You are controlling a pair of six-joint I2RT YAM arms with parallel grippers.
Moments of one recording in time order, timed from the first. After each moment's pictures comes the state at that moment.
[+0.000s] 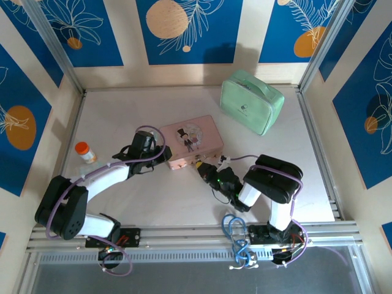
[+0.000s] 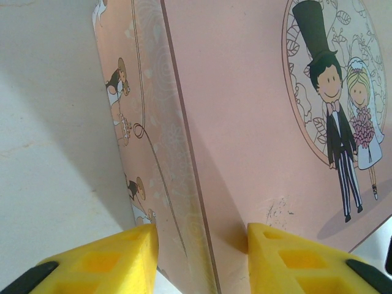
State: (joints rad) left arm -0.46 1.38 0.70 -0.12 0.16 -0.76; right arm 0.88 1.84 0.29 1.29 0.18 1.35
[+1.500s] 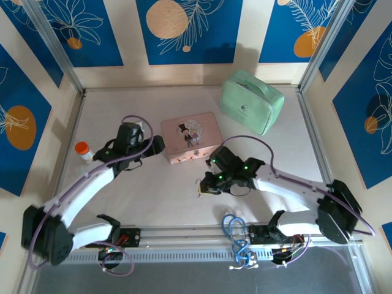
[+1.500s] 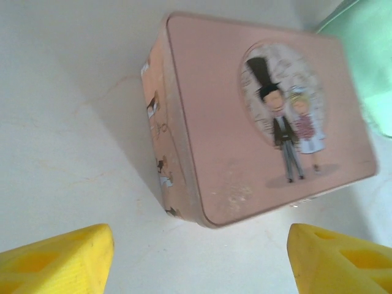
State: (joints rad) left arm -0.43 1.09 0.84 -0.46 0.06 -0.63; right arm 0.87 1.30 0.80 -0.56 -0.43 0.89
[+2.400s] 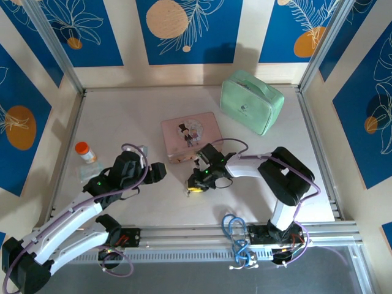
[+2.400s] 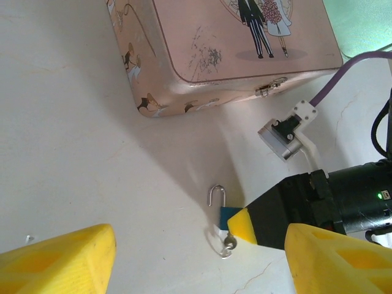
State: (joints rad) left arm -0.64 0.79 0.60 -0.52 0.04 -0.73; right arm 0.76 1.75 0.83 -0.21 -0.59 0.90
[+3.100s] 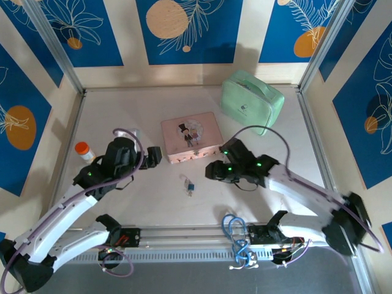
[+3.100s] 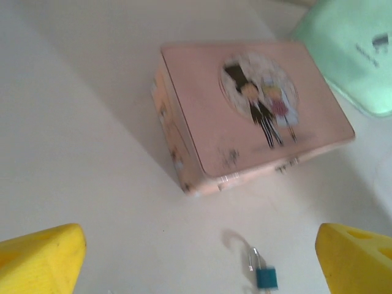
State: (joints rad) left arm -0.61 0.86 0.89 -0.67 -0.23 -0.53; right arm 0.75 1.06 0.82 -0.63 -0.17 0.82
